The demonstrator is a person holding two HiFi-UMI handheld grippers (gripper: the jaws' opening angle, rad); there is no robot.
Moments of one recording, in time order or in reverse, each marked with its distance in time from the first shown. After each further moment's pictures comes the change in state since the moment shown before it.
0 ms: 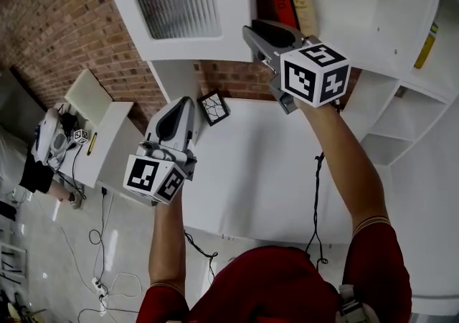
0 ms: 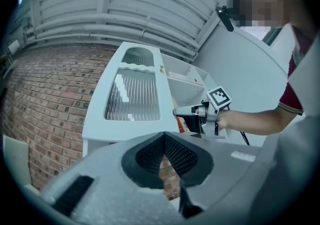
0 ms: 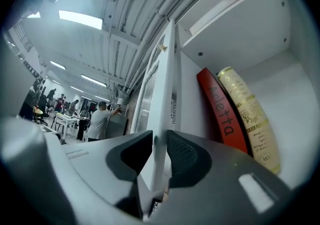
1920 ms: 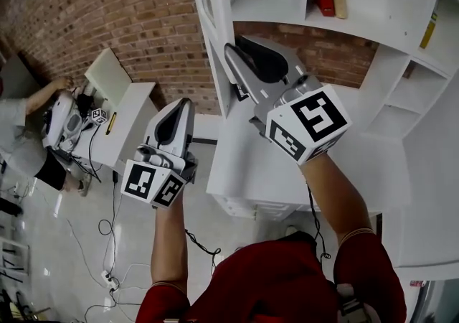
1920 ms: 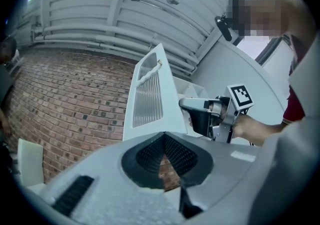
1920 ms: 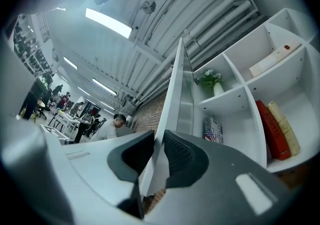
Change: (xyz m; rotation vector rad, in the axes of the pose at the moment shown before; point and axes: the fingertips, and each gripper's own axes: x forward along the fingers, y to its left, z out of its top) left arm -0.190 0.049 0.057 -0.050 -0.058 -0.026; right arm -0.004 0.280 0.038 -0.124 -0.199 0.018
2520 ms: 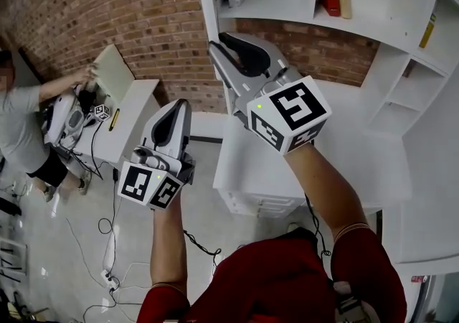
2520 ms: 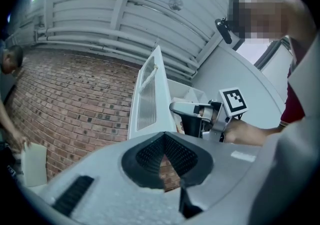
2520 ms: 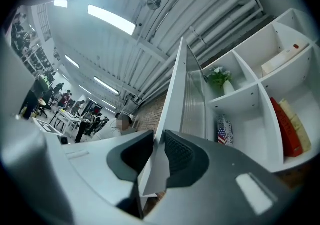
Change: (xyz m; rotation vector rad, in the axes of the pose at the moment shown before) left arm -0.044 0.016 0.019 -0.013 -0.022 0.001; right arm 0.038 0.049 -0.005 -0.014 0.010 0.017
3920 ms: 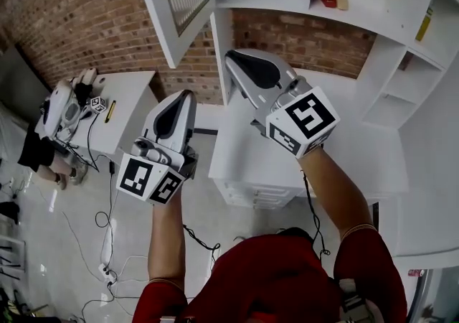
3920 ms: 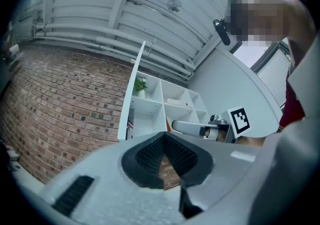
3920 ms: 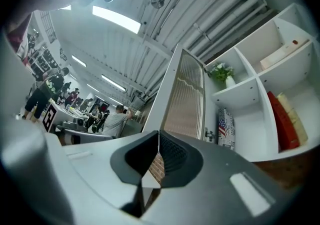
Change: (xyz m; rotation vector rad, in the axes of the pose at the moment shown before) left arm 0.000 -0.029 0.007 -0.019 -0.001 -0.049; right arm -0.045 0.011 -0.032 -0.011 0.049 0.079
